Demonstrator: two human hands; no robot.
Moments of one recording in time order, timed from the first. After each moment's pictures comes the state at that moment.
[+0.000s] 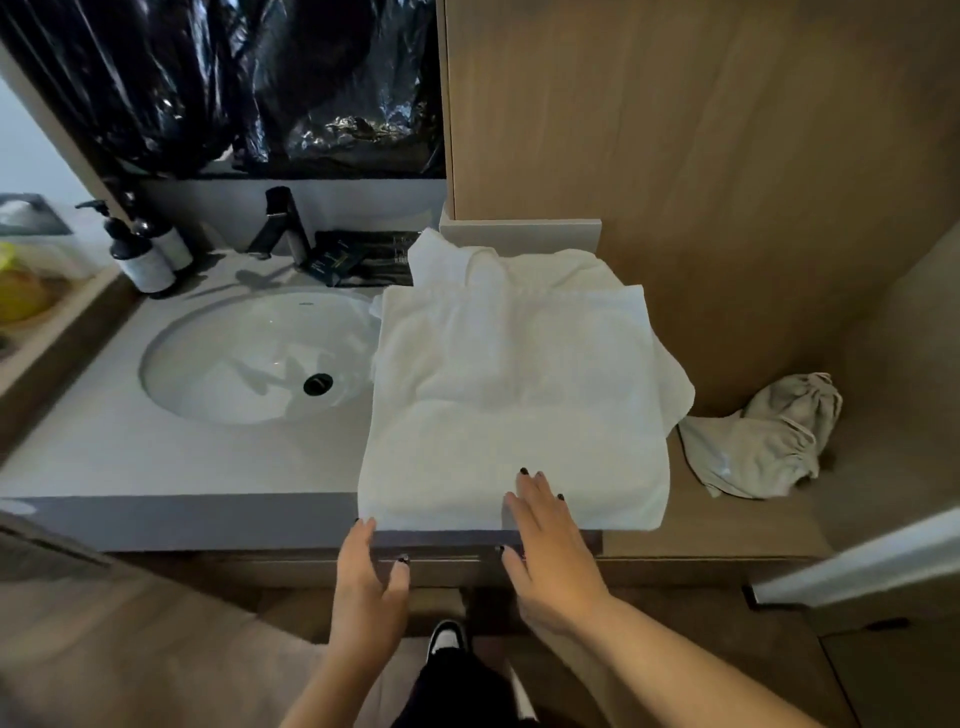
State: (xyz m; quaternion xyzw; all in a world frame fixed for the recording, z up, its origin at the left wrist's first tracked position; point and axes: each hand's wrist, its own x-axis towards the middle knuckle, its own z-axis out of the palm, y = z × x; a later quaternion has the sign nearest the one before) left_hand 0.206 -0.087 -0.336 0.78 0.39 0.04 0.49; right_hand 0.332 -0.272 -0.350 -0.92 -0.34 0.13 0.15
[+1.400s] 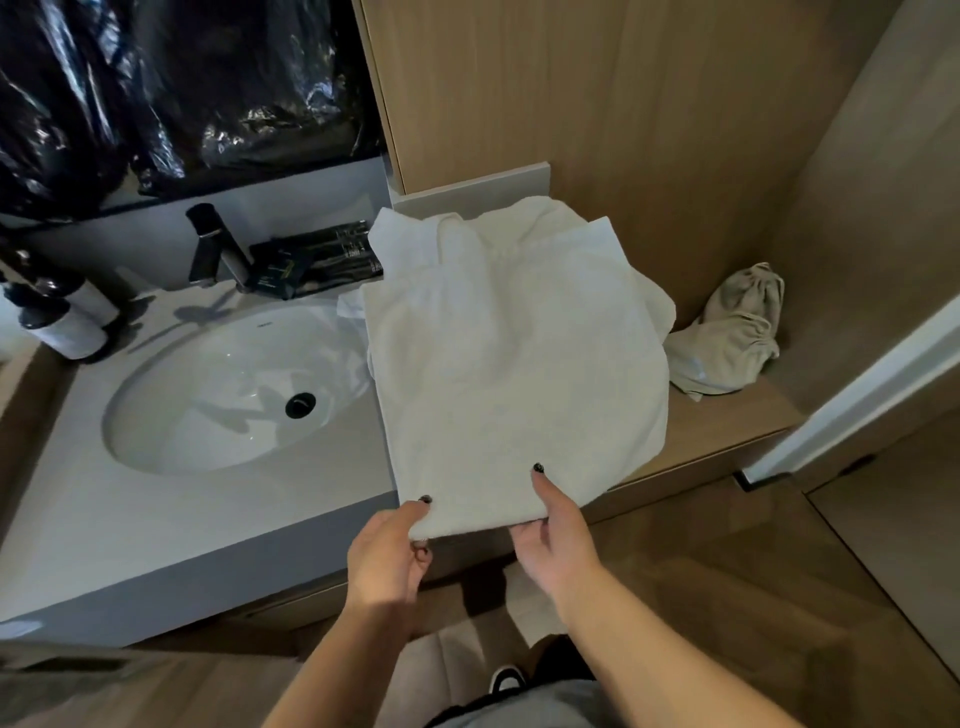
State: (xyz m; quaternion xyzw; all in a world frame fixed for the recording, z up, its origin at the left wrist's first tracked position) left_hand 0.216 -0.025 -0.289 0.47 0.45 0.00 0.76; right_hand 0.268 -0.172 -0.335 -0.20 0.35 0.18 0.90
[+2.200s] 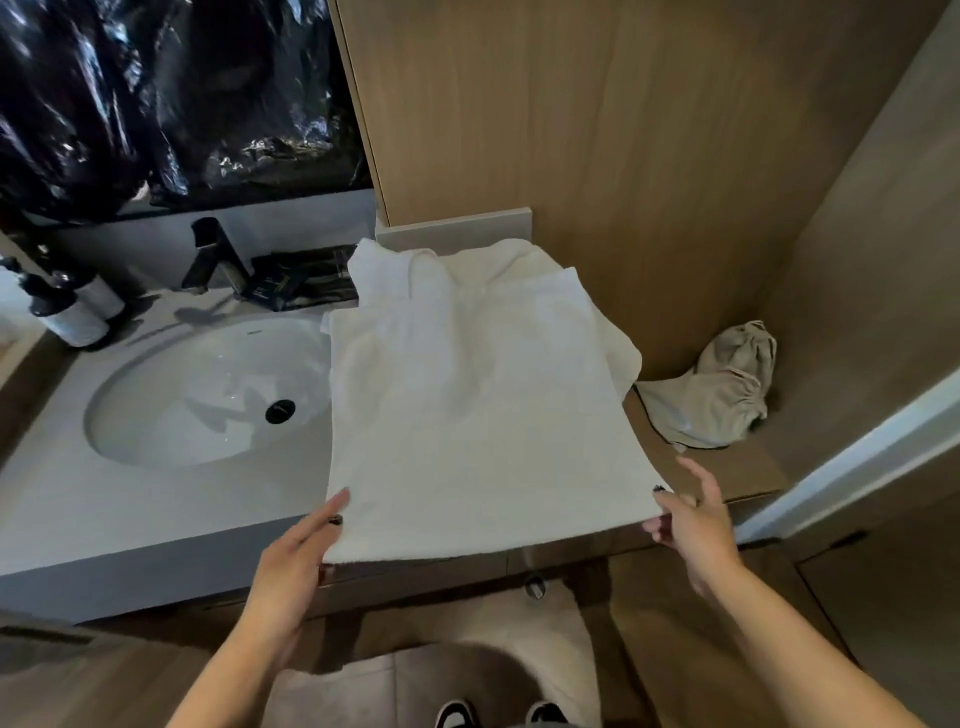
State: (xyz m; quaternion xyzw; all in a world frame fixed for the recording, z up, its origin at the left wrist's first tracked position) left_hand 0.212 -0.029 -0.274 0.69 0.36 0.02 0.62; right_hand 0.353 -0.402 -0.322 -0.68 0.26 0.10 0.68
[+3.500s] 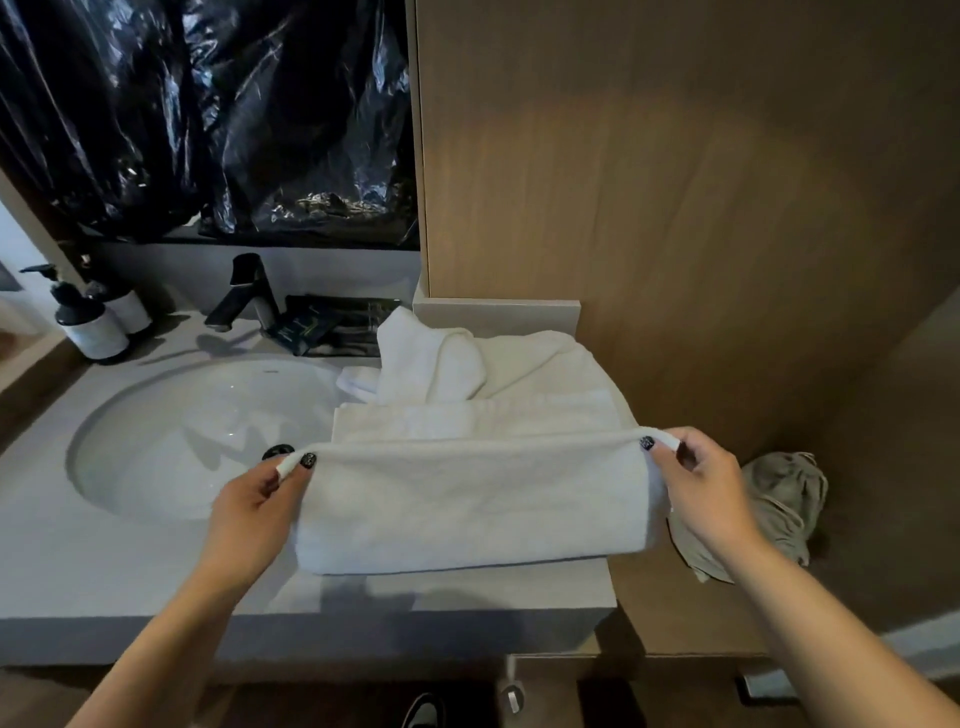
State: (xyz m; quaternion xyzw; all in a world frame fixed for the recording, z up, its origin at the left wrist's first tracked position) left_hand 0.330 0.036 -0.258 0.79 0.31 0.22 0.48; right_hand 0.523 -0.349 -0.232 -0.85 -0.11 -0.03 0.51
